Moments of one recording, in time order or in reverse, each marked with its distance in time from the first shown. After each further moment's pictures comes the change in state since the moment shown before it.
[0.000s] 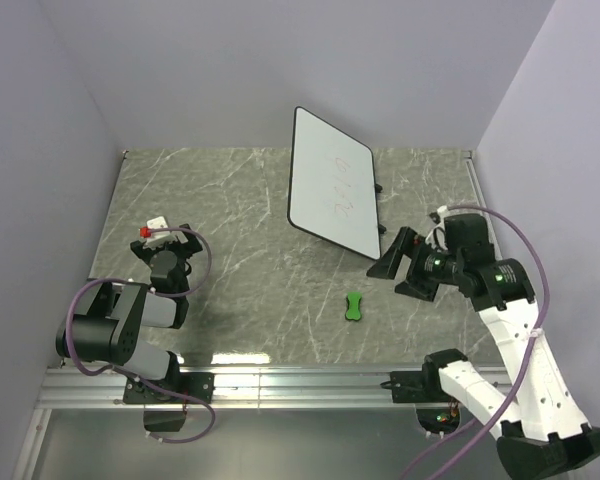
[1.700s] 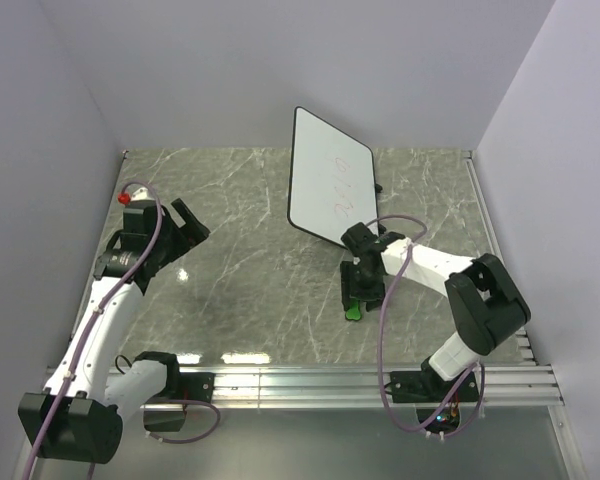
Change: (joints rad) left arm 0.016 -0.507 0.704 -1.849 0.438 -0.525; right arm 0.358 0.738 -0.167 0.325 0.377 -0.100
